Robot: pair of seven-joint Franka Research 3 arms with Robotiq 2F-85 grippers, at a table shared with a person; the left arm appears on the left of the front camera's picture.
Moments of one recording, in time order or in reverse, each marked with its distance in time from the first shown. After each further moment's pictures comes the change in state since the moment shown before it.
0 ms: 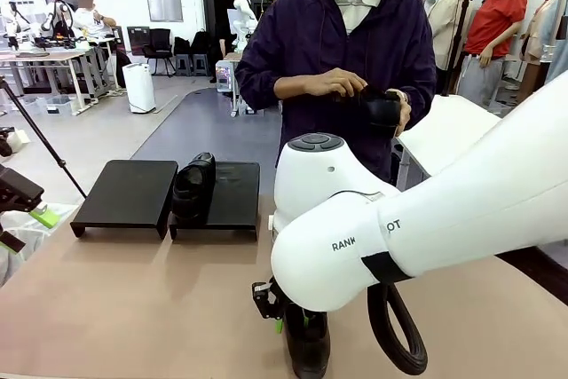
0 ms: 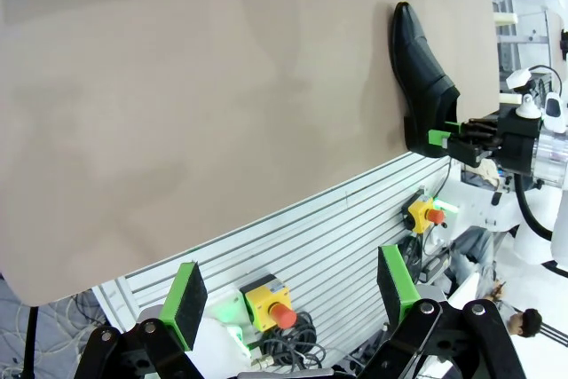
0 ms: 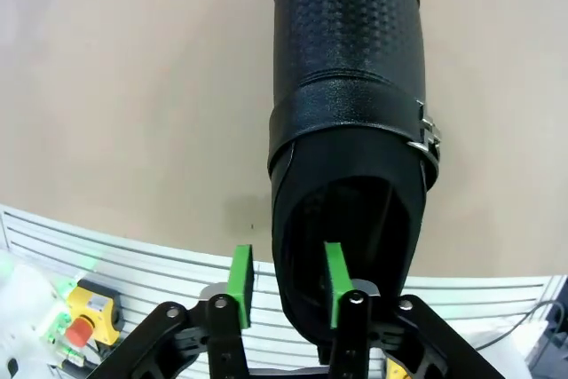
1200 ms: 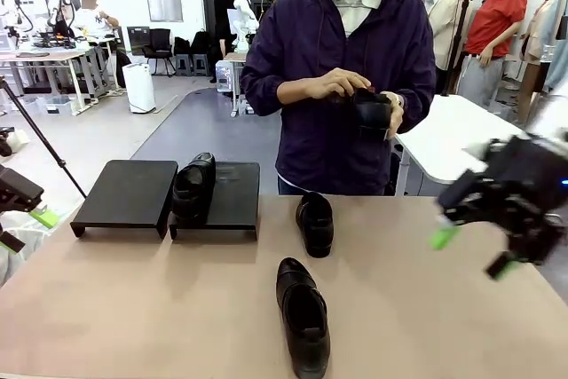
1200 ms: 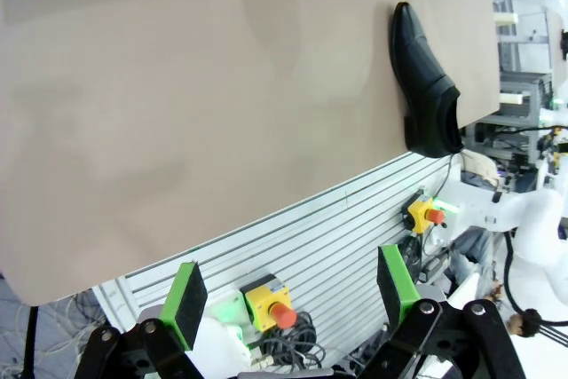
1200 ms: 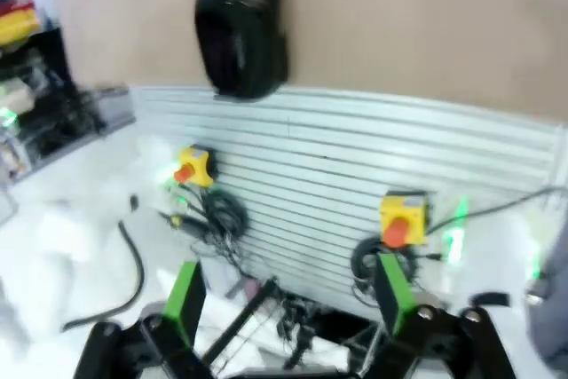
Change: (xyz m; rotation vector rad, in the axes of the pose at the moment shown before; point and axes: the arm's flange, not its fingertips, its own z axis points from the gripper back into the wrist) left arm 0.000 0.000 0.000 0.000 0.000 0.001; right arm -0.053 -0.293 0.192 0.502 0.175 -0.214
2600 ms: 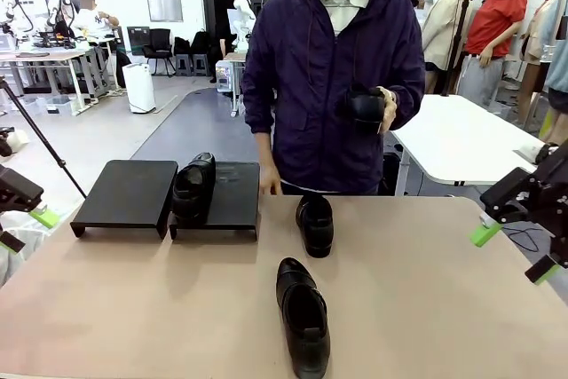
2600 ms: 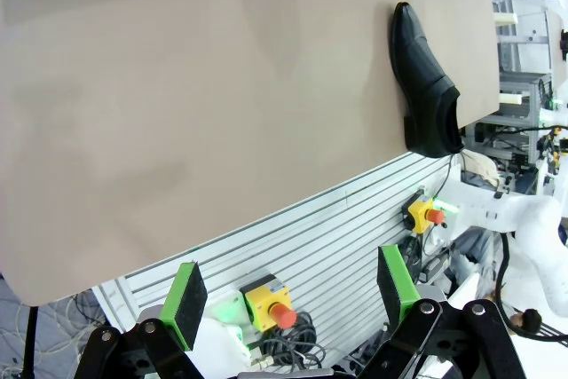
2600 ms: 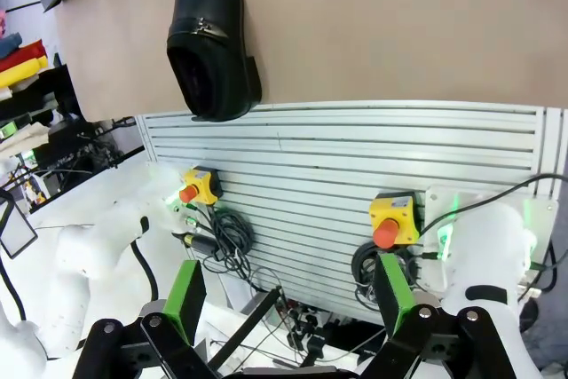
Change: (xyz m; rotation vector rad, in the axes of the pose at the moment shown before) left arm 0.000 0.000 0.000 0.000 0.000 0.000; right arm -0.003 -0.029 0.014 0.011 -0.048 -0.068
